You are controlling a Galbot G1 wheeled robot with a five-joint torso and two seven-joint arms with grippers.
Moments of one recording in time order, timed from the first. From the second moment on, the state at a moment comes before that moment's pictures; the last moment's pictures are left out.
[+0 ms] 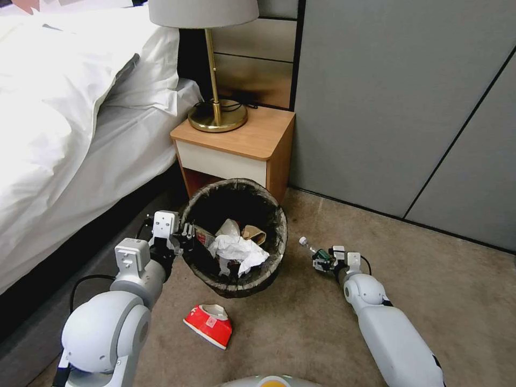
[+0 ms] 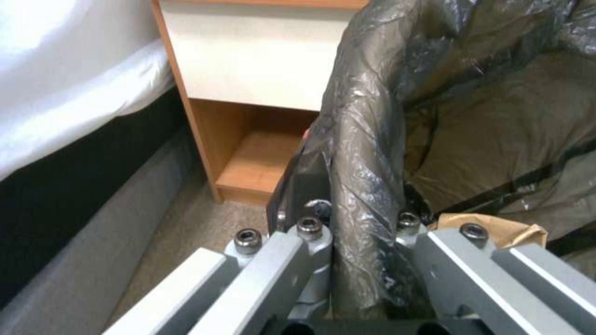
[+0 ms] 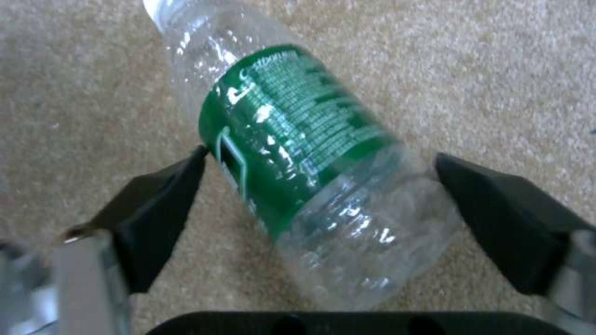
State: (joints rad) left arm 1.46 -1.40 -0.59 -2.40 -0.15 0.72 0.09; right arm -0.95 1.35 0.34 1.06 0.32 -0.33 -0.03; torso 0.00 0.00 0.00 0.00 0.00
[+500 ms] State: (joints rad) left arm 1.46 -1.40 -0.59 -2.40 -0.15 0.72 0.09; right arm -0.96 1.35 0.34 1.07 0.31 -0.31 -0.03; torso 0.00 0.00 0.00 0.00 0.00
